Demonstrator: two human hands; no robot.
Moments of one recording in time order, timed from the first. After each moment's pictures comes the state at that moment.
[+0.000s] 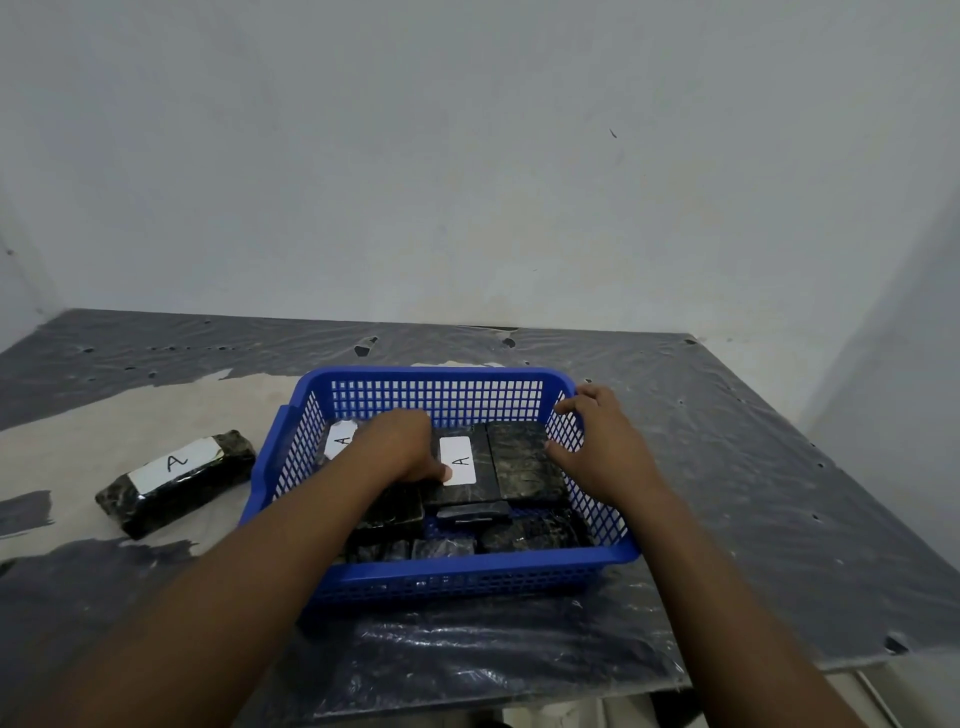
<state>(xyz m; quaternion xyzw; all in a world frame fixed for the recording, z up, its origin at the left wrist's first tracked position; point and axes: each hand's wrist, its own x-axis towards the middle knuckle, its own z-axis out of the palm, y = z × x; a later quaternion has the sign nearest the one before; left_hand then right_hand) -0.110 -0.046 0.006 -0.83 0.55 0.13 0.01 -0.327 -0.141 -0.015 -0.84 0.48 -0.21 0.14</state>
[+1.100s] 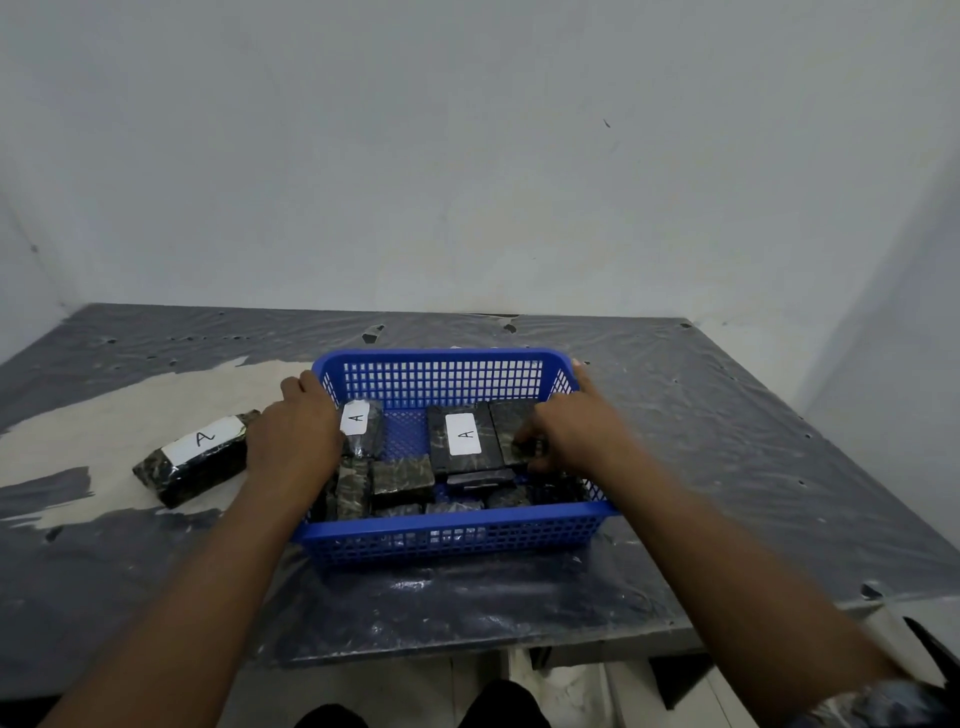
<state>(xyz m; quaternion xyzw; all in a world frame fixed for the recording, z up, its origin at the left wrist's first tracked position) -0.067 0.044 -0.006 -0.89 0.43 -0.10 -0.07 -0.306 -0.117 0.008 -0.94 0.33 0.02 -0.13</state>
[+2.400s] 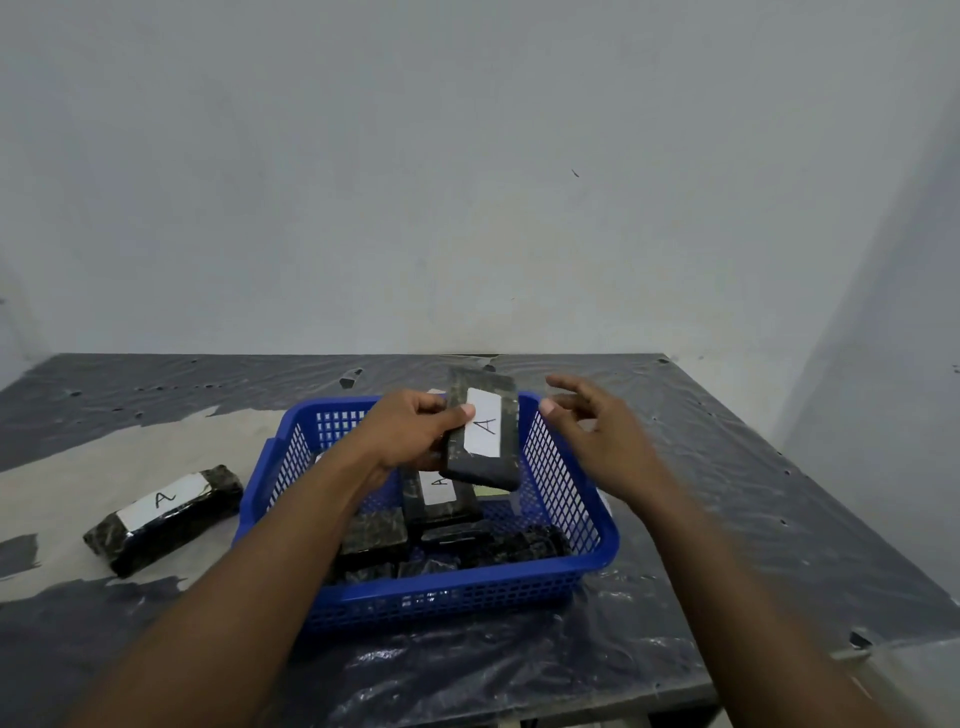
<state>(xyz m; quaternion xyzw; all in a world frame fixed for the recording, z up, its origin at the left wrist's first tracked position) -0.127 -0.038 0.041 -0.63 0.42 0.42 -0.50 -0.348 -0.124 0.031 -0.79 0.40 -0.36 0.30</state>
